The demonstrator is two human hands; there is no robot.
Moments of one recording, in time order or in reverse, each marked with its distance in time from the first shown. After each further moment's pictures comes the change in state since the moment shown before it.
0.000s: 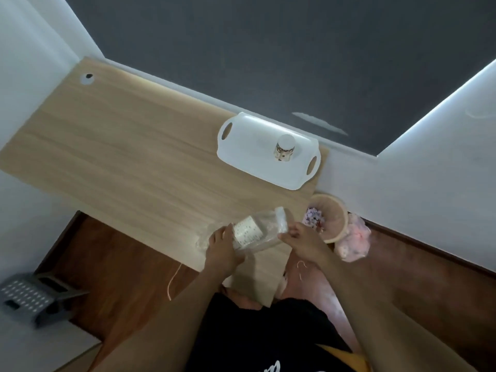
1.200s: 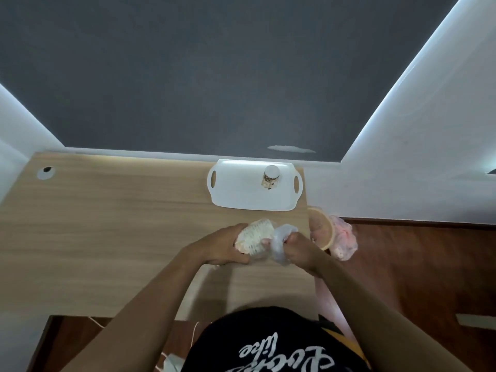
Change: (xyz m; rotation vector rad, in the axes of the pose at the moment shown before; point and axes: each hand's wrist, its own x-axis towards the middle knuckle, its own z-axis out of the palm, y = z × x) left_hand 0.064 0.015 -0.216 0.131 -0.541 0.708; right_hand -0.048 -0.134 0.081 0.473 0.142 -0.176
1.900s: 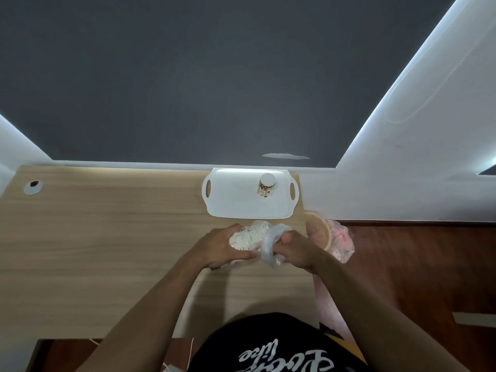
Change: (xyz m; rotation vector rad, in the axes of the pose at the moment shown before) left_hand 0.024 0.001 -0.027 0.084 0.176 -0.098; right_hand 0.021 -0.033 -0.018 -0.008 -0.022 -0.114
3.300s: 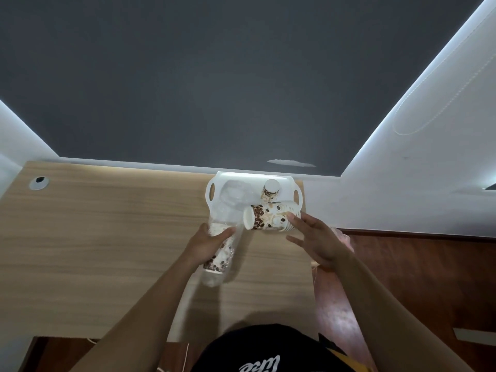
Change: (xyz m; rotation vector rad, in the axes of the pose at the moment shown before) left_hand 0.014 -0.036 -0.006 -0.494 0.250 -0.315; right_hand 0.002 -0.010 -0.041 0.530 0.245 0.034
